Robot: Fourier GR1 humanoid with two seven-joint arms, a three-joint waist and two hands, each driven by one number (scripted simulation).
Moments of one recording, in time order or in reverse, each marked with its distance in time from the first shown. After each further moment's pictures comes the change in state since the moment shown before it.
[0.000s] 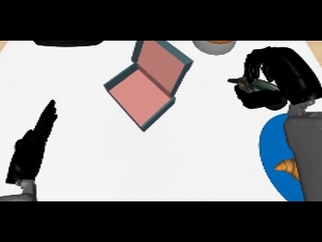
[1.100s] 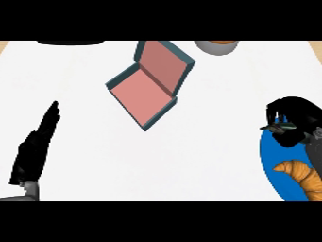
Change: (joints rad) left arm 0.009 -0.001 -0.025 0.001 0.006 0.017 -0.021; right arm 0.180 -0.241 0.121 0.360 0.167 0.121 -0.129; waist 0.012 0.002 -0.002
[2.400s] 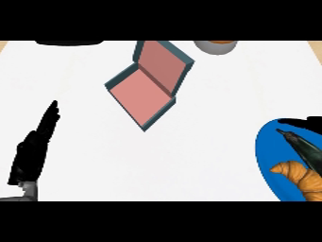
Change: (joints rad) left arm 0.004 0.036 -0.037 -0.015 0.035 0.032 0.018; right arm 0.041 -0.218 0.059 0.056 -0.230 0.443 -0.138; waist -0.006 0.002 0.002
